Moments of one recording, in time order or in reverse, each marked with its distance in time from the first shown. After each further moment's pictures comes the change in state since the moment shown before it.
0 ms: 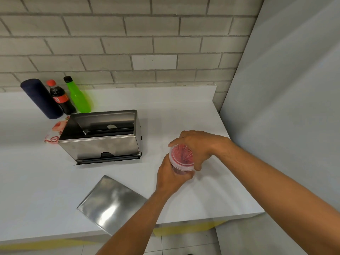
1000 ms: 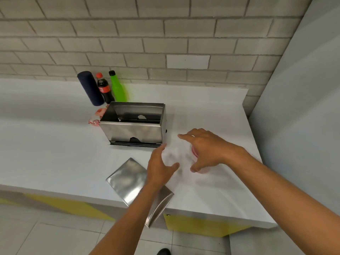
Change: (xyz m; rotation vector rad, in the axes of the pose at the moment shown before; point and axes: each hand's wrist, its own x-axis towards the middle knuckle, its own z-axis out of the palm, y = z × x) left_hand -0.030 0.004 -0.087 0.232 0.223 -0.100; right_hand -0.017 -0.042 0.016 0.030 0.245 -0.132
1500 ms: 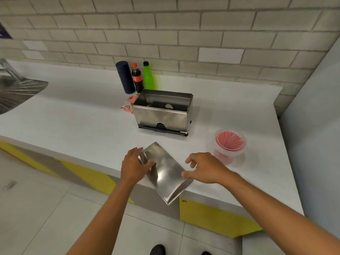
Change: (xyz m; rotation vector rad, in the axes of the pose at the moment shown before) left_hand -0.057 -0.082 -0.130 0.378 0.139 -0.228; right_hand -0.010 -0.075 0.090 0.425 -0.054 0.071
